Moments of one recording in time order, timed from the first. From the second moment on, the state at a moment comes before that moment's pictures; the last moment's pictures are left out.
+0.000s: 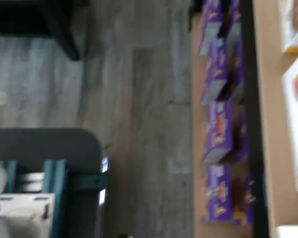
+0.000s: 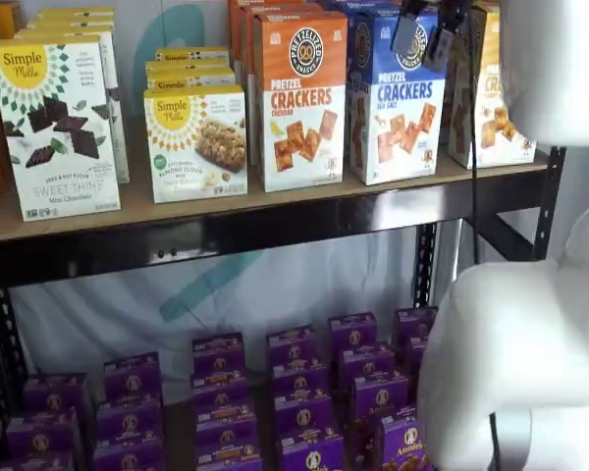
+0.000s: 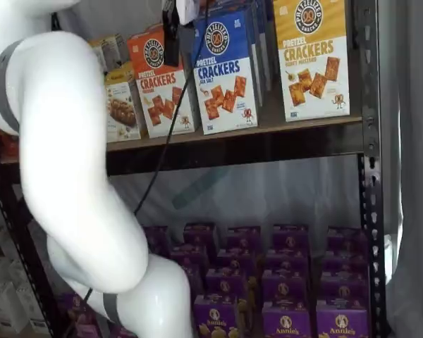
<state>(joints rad) -0.30 -0.41 -1.54 0.38 2.01 -1.71</state>
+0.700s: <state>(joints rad) -0.31 -0.41 -1.55 0.49 1.69 -1.68</state>
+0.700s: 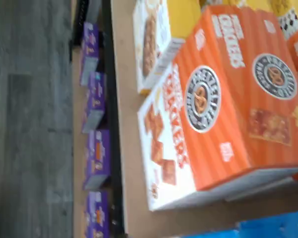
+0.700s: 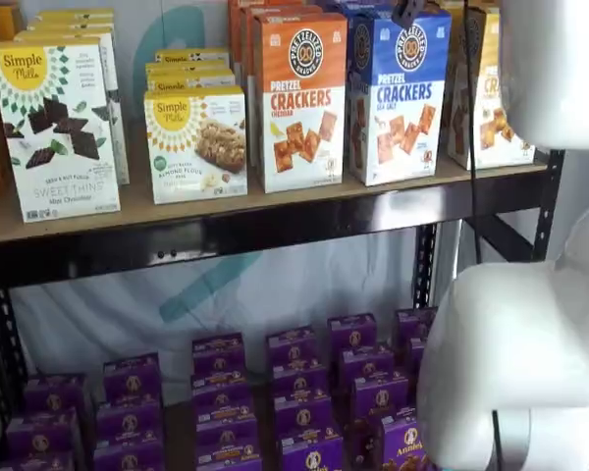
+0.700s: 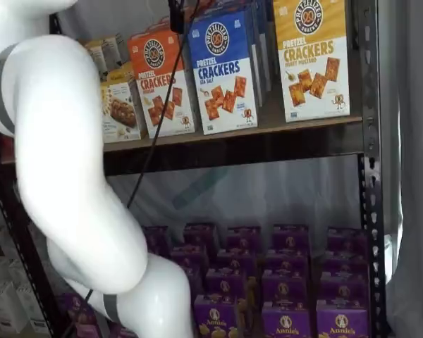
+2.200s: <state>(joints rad) -0.24 -0.18 -1.75 0.31 1.73 -1.70</state>
